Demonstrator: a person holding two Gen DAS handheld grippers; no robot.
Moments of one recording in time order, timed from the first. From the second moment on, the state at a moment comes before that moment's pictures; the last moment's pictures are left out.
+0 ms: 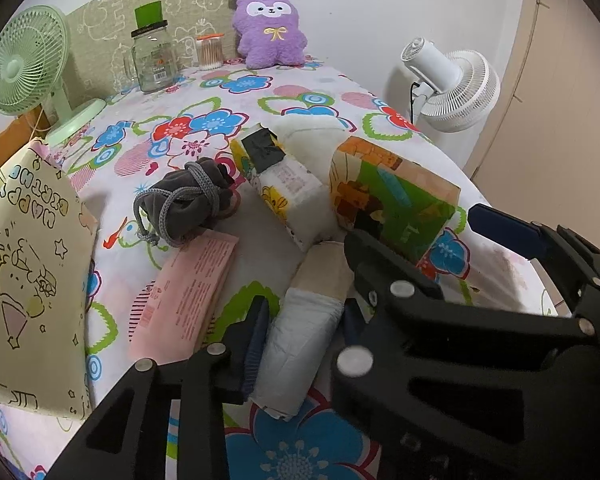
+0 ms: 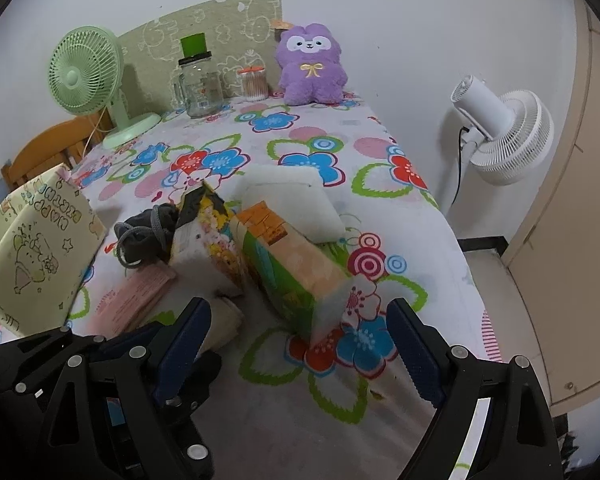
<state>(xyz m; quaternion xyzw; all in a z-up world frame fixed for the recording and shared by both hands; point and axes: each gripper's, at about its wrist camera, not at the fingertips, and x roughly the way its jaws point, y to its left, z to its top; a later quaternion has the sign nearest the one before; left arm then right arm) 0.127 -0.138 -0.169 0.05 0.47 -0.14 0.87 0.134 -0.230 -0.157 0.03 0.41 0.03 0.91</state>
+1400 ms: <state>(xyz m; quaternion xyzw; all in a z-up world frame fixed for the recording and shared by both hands) 0.104 -0.127 -0.147 0.04 0.45 -0.15 0.88 0.115 -0.214 -0.137 0.03 0.41 0.06 0.91</state>
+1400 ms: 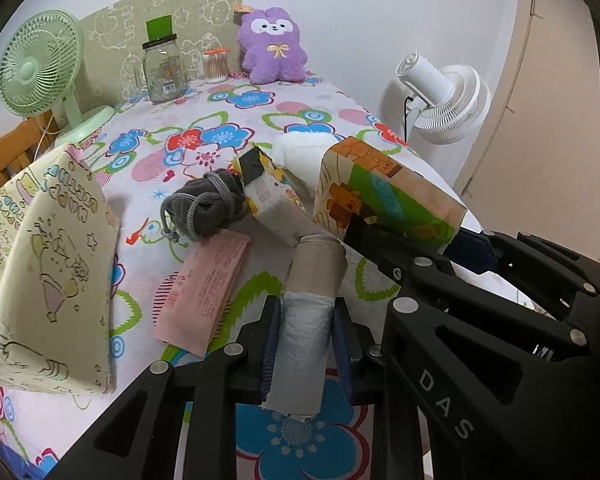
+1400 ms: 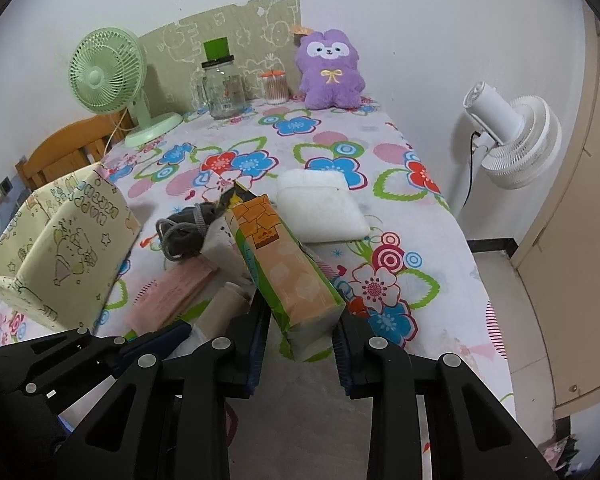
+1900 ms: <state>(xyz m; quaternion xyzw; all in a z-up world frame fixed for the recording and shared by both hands) 0.085 -0.117 -0.110 0.04 0.41 -0.15 0.90 0.096 -0.206 -0.093 0.02 0.38 0.05 0.92</state>
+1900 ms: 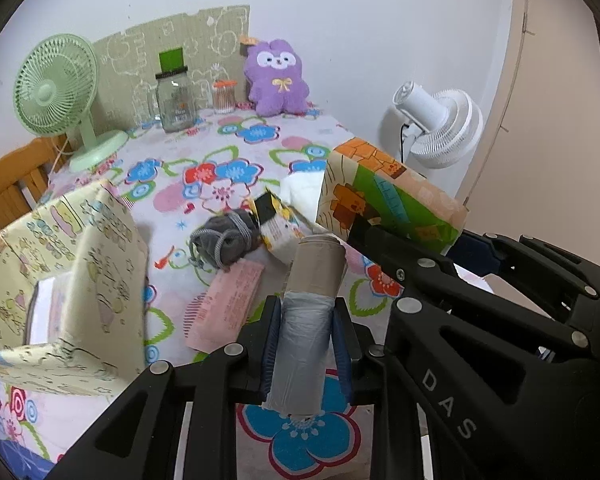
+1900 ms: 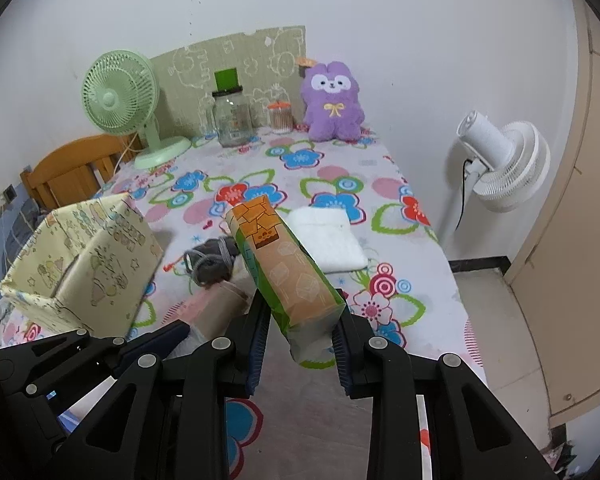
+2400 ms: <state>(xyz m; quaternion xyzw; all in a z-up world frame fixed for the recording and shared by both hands) 0.068 -0.104 -0.072 0.03 0.37 -0.14 0.92 0.079 -0.192 -0.050 0.02 0.34 0.06 0.94</state>
